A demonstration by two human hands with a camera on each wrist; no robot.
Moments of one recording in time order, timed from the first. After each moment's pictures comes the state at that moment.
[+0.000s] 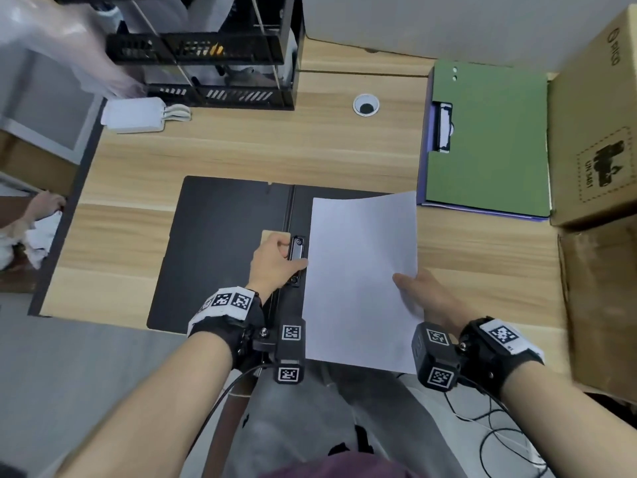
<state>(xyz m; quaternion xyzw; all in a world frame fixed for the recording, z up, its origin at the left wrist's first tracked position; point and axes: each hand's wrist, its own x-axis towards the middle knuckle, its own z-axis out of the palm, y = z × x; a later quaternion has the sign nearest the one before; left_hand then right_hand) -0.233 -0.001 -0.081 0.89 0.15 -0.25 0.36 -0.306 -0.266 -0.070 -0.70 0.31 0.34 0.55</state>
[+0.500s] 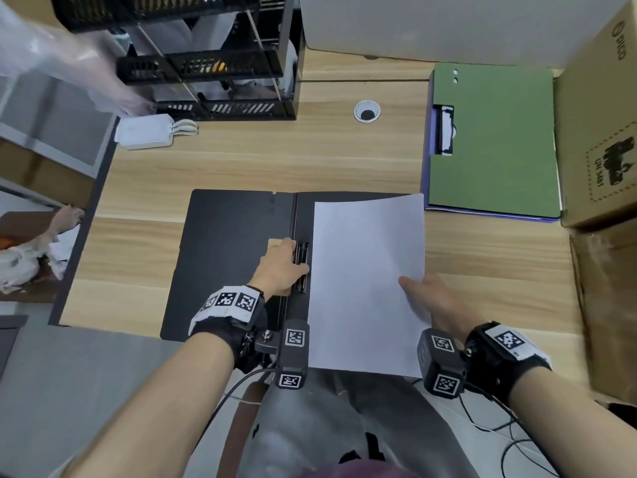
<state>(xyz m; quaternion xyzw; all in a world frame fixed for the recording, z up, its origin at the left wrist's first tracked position) -0.216 -0.006 -0.068 0.91 0.07 -0.35 0.22 -0.302 -0.269 -0.078 -0.69 0.31 0.31 0.57</state>
